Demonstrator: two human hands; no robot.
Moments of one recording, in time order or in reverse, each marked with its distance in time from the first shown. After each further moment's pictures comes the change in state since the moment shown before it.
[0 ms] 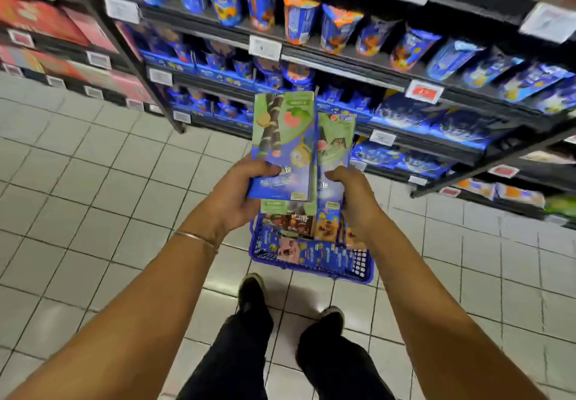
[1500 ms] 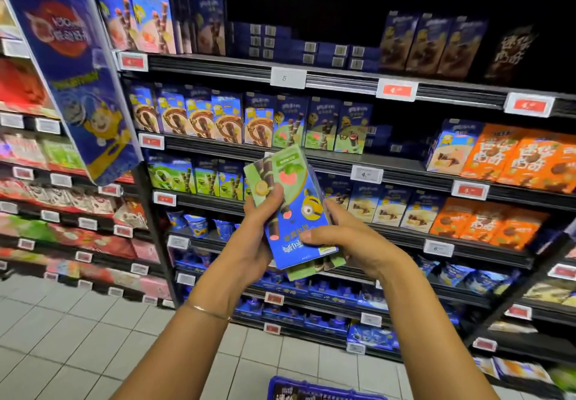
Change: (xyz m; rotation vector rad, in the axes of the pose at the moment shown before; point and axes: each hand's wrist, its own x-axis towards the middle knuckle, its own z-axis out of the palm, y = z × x) left_hand -0.116 0.273 0.156 -0.043 -0.185 0.381; right_hand -0.165 -0.340 0.047 -0.194 -0.409 -0.554
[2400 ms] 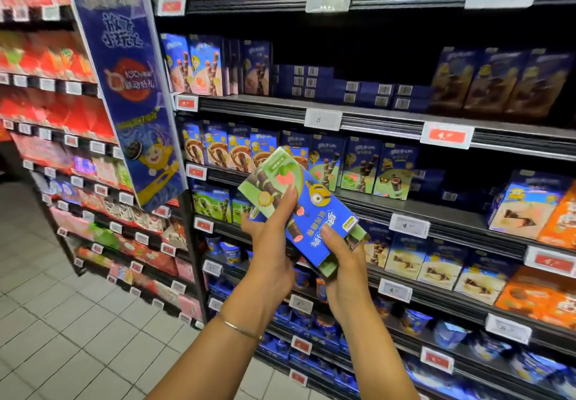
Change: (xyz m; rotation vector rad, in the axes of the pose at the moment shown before) left_hand 0.048 0.027 0.048 -0.117 0.336 0.255; right_hand 0.080 0.009 0.020 0.756 0.301 -0.259
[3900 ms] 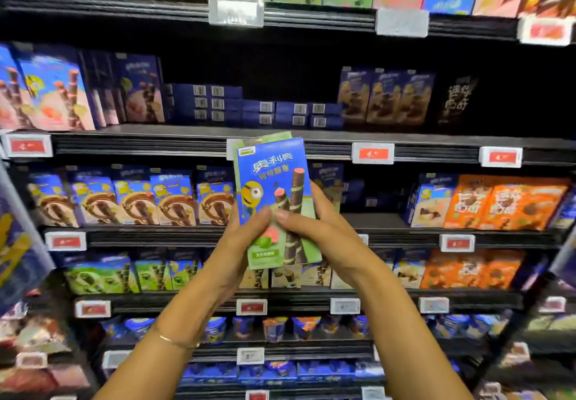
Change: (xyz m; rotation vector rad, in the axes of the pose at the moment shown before) left_hand 0.126 0.037 0.025 0.366 -0.694 -0.001; right_hand 0.087 -0.089 0.037 -0.675 -0.124 -0.164
